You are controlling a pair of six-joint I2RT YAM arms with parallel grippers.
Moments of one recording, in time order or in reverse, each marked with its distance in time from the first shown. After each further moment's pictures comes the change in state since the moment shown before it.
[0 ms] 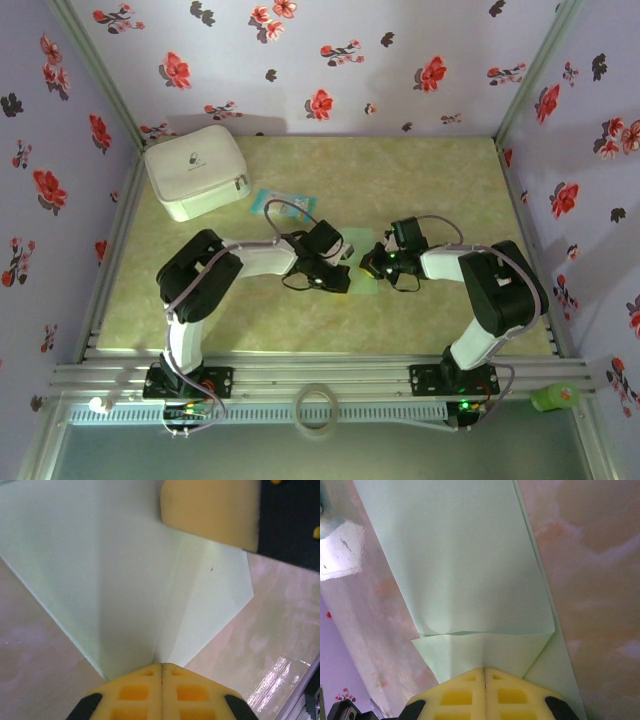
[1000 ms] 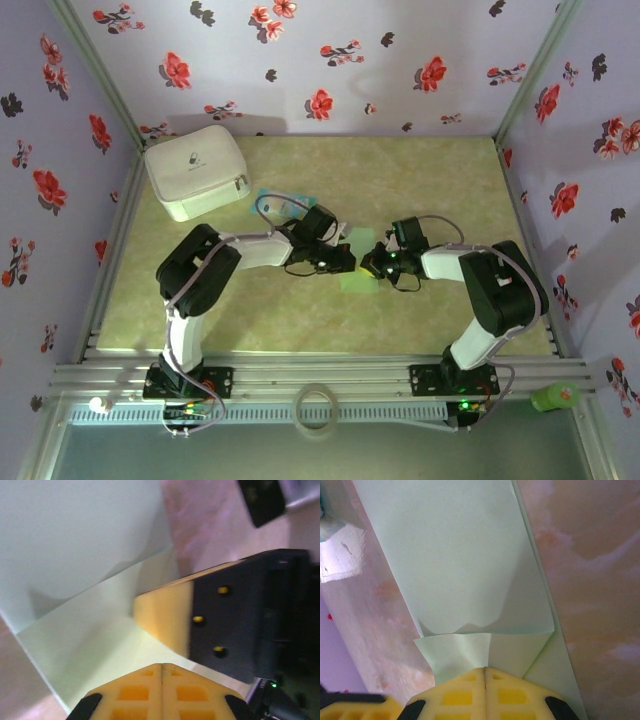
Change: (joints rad) left arm 0.072 0.039 0.042 0.179 0.089 -0.187; right arm -0.007 0.000 0.000 0.000 -0.002 0.000
